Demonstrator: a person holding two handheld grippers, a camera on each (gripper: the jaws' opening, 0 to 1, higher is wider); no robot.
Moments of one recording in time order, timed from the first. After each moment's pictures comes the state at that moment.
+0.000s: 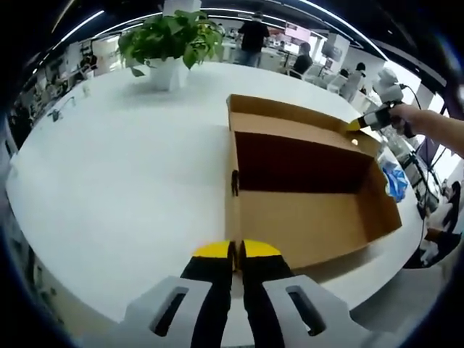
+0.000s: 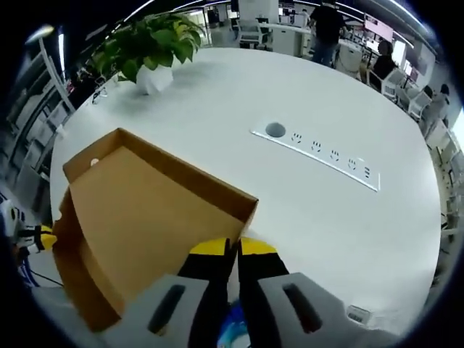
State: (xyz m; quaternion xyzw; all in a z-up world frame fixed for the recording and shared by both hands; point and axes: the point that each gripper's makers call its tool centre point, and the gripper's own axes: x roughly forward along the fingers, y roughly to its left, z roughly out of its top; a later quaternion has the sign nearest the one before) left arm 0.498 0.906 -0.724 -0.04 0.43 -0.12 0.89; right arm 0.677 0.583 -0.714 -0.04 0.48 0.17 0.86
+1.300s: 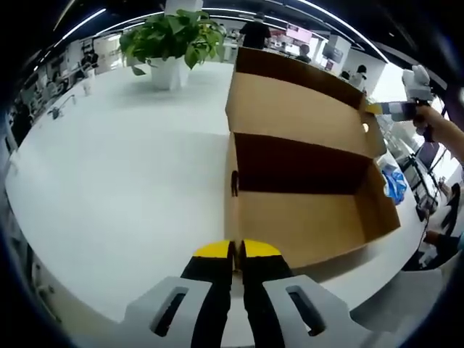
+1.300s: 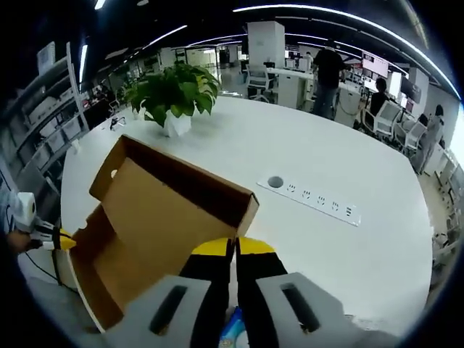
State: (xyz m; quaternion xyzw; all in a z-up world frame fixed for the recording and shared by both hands) left arm 0.498 0.905 -0.723 -0.05 0.43 -0.12 0.89; right arm 0.659 0.589 -0.631 -0.04 0.34 0.19 0.92
